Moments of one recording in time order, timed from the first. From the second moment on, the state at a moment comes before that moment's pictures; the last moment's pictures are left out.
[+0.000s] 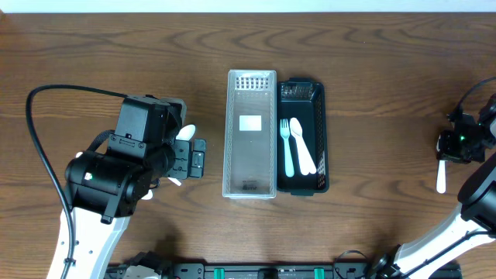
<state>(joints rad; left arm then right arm) -0.31 1.11 1.31 -1.25 0.00 -0.16 -0.63 2.06 1.38 -0.91 -0.05 -0.40</state>
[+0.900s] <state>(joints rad) -0.23 1.05 1.31 -1.28 -0.12 -0.17 -0.16 1.77 1.62 -1.11 -0.05 -0.05</state>
